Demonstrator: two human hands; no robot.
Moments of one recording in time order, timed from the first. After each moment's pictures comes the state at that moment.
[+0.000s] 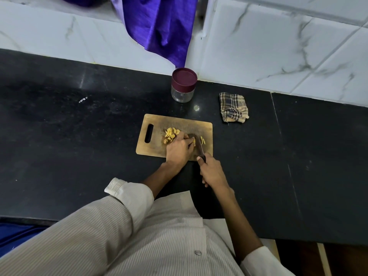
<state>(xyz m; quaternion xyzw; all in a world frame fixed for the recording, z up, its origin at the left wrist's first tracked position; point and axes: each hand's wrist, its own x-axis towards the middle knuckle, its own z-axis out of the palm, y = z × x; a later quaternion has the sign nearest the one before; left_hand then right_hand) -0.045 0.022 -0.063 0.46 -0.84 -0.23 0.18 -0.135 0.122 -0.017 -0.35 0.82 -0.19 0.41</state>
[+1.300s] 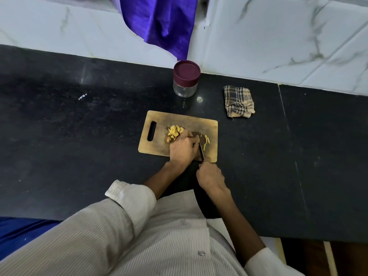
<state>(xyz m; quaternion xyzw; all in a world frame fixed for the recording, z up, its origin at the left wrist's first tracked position) -0.048 0.023 -0.061 0.48 -0.83 -0.24 0.15 -0.110 0.116 -0.014 -0.36 0.86 -0.02 0.35</state>
